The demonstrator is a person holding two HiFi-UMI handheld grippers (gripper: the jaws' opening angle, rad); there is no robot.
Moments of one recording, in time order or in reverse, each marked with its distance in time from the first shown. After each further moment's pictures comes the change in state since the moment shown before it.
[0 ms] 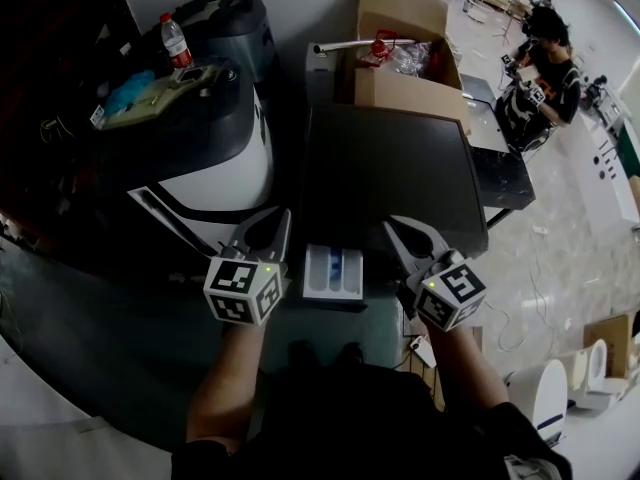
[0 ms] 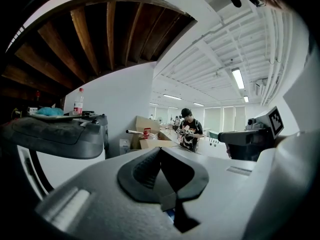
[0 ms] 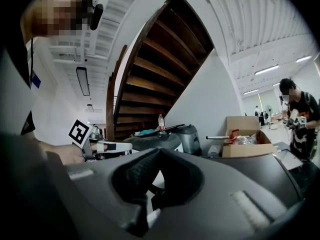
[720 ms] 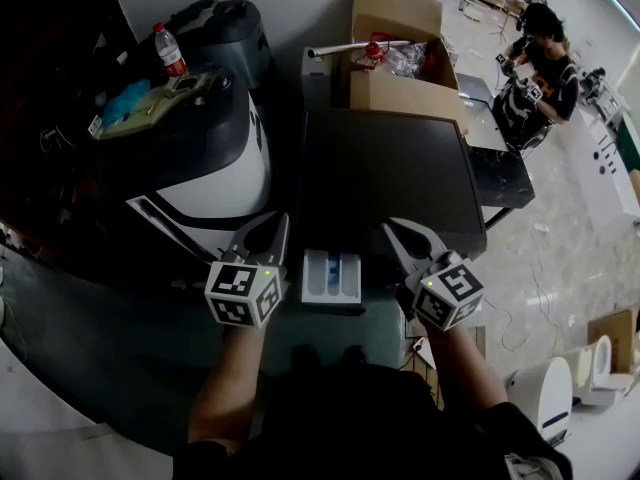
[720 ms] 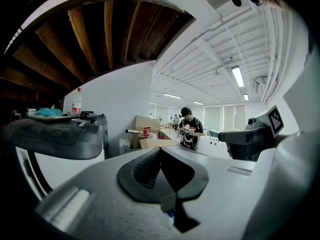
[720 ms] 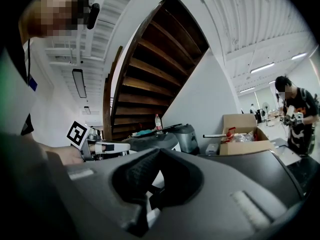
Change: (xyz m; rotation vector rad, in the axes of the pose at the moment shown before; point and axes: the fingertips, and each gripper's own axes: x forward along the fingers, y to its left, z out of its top) left arm 0.010 -0.004 -0.002 0.011 0.009 0.000; right arm -0.005 -0.018 -0.007 0.005 0.011 -0.026
